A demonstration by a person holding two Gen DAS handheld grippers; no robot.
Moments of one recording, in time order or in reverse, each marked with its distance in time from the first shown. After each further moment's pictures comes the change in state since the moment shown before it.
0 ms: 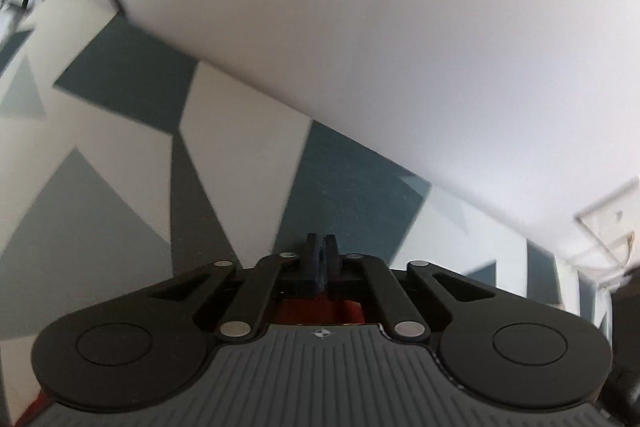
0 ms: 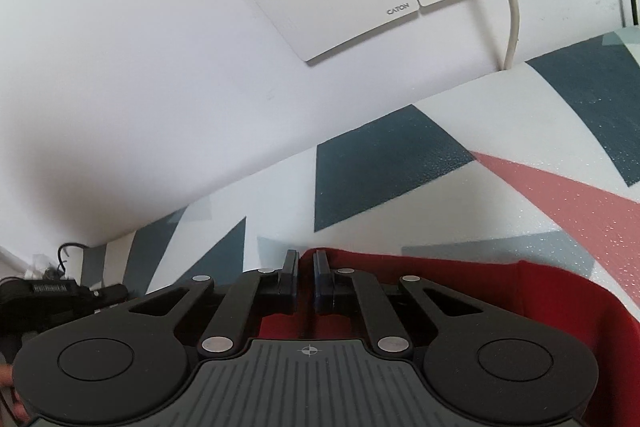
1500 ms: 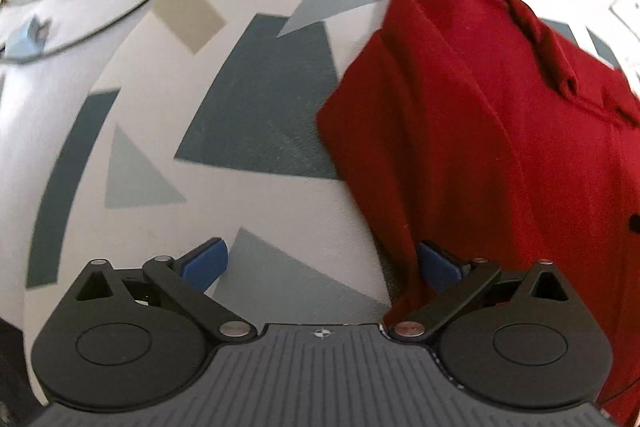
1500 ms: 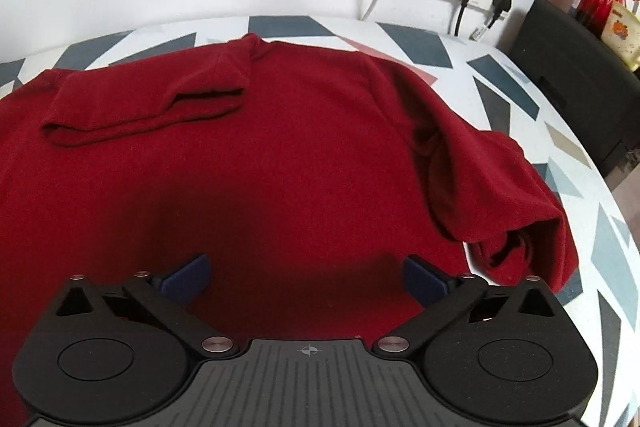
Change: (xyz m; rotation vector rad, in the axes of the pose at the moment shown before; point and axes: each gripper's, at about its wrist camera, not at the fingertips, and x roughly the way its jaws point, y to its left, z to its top) left arm -0.155 0.132 -0.152 0.245 0.159 0.317; right arm -0.096 0.075 -0.208 -0.238 -0.030 -0.625
